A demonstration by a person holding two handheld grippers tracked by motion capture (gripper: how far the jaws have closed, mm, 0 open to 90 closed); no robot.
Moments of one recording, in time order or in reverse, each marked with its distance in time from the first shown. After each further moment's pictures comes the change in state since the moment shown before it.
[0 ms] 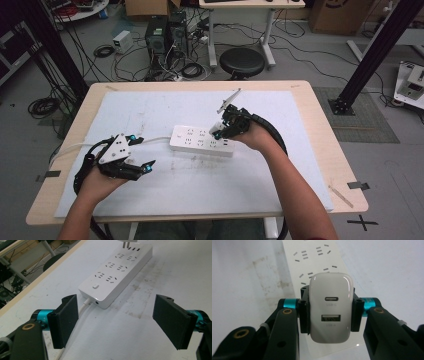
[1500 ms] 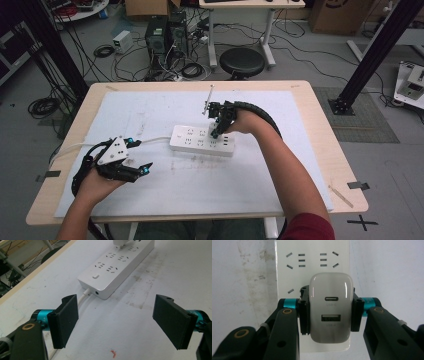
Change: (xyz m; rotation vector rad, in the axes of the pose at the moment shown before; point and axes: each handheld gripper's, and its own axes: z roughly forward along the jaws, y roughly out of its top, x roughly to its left) left arm 0.003 -0.013 0.001 0.027 -0.007 -0.017; right arm -0.020 0.044 0.033 0.332 0.048 -0.261
